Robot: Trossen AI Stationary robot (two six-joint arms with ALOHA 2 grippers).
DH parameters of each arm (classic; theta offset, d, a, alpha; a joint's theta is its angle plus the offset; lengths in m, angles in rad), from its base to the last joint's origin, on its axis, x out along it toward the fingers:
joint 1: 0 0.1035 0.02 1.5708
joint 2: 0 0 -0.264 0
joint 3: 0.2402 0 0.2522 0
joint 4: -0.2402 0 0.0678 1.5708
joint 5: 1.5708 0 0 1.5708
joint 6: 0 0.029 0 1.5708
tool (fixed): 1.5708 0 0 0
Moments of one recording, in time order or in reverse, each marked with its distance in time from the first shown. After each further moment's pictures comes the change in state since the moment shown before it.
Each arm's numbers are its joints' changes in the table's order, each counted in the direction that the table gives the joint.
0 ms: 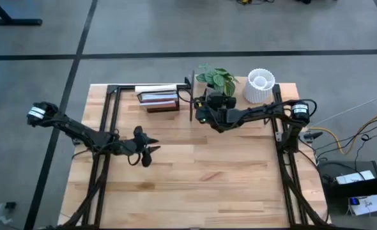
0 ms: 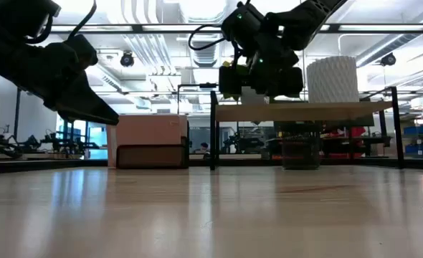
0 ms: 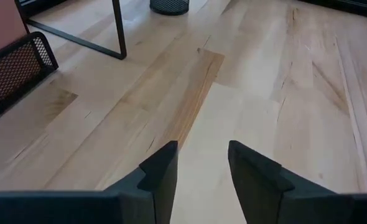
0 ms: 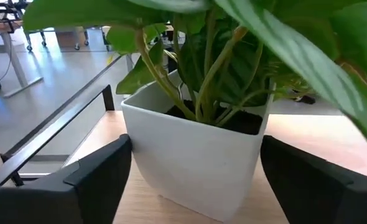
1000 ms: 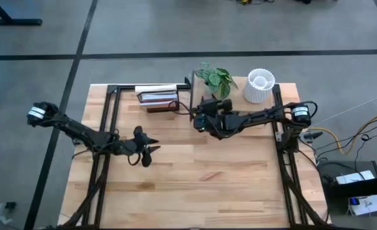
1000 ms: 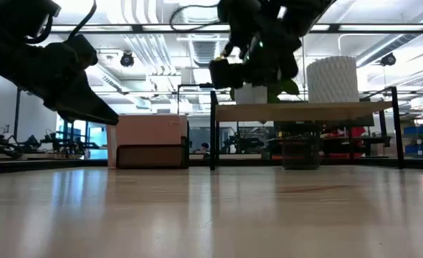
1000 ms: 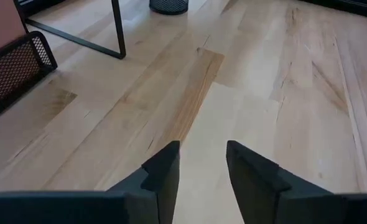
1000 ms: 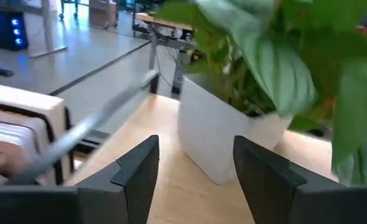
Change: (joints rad) left arm 0.000 0.000 0.000 -0.001 0.003 0.000; right arm 0.114 0.006 0.067 -0.039 -0.020 -0.258
